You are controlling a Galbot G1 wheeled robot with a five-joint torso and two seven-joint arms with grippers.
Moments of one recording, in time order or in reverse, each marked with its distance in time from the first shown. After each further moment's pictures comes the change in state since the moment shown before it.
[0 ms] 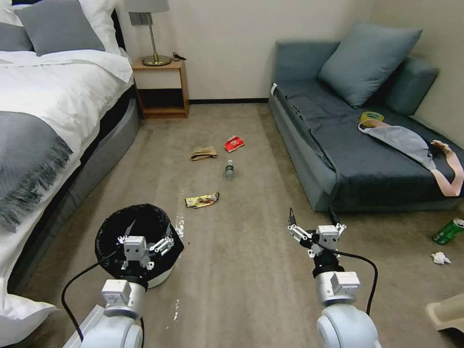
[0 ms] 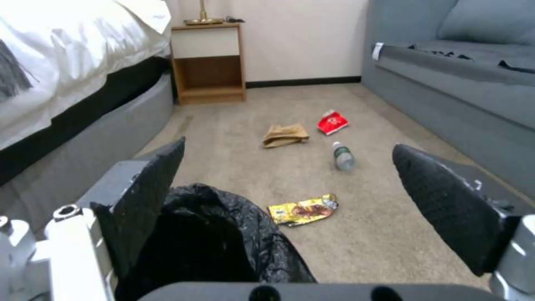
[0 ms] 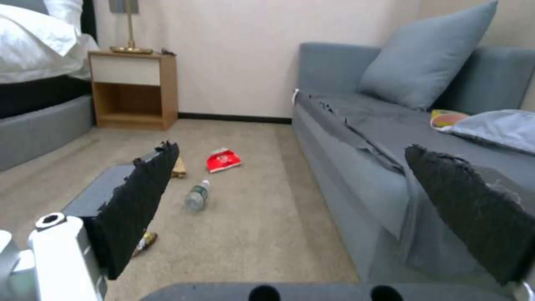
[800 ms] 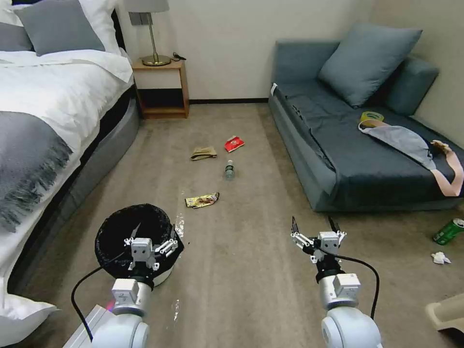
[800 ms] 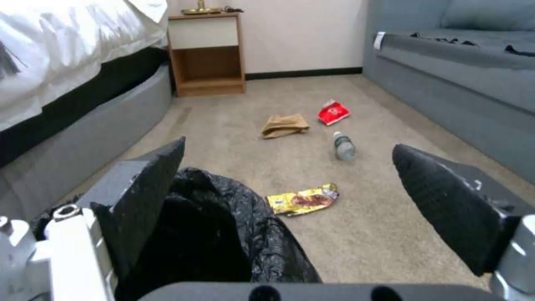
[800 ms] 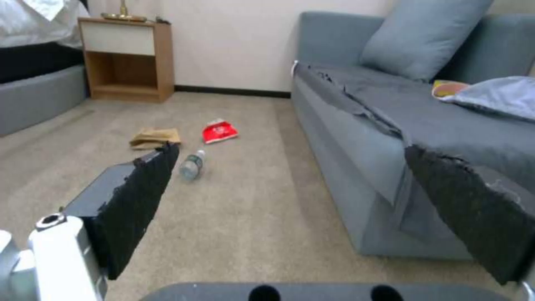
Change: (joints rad) left arm -0.044 -0.007 0.037 0.104 0.034 -0.035 -0.023; right arm -0.011 0.056 0.099 -0.086 0.000 -0.019 -0.120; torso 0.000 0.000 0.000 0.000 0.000
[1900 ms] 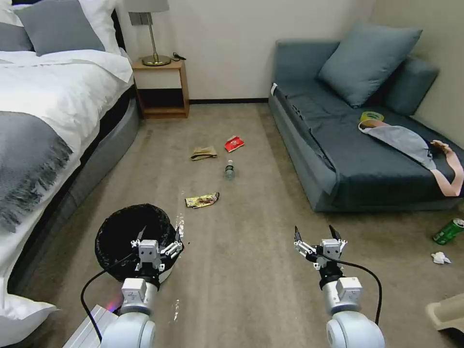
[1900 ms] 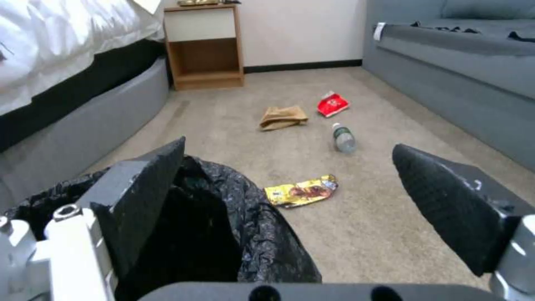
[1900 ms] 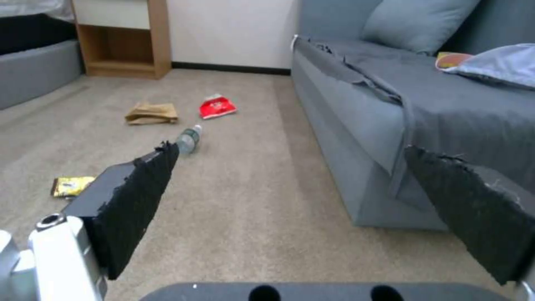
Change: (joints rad) left arm -0.028 -0.004 0.023 0.065 0.021 -0.021 -0.014; right arm -0.007 0.035 0.063 -0.053 0.000 -0.012 -0.075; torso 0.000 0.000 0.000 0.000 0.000
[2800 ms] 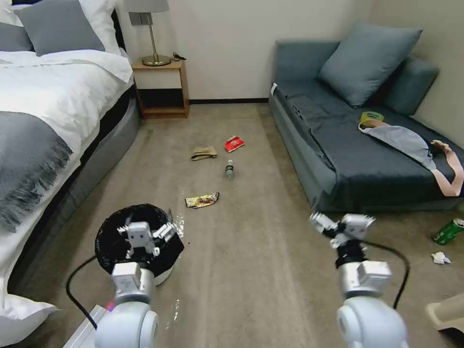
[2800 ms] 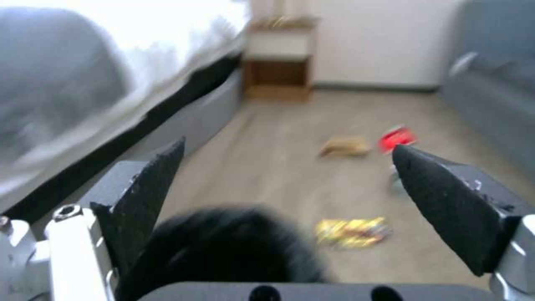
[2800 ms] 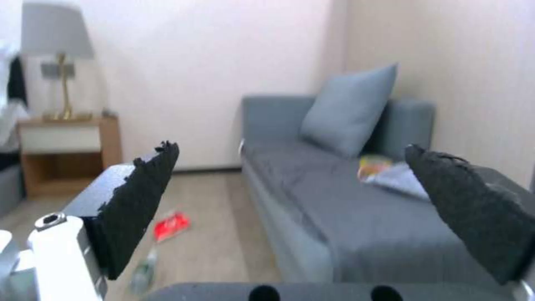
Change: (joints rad) left arm 0.002 -0.110 0.006 -0.322 0.049 0.324 -0.204; right arm 0.044 -0.030 0.005 0.358 0.046 -0.132 0.210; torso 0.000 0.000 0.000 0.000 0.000
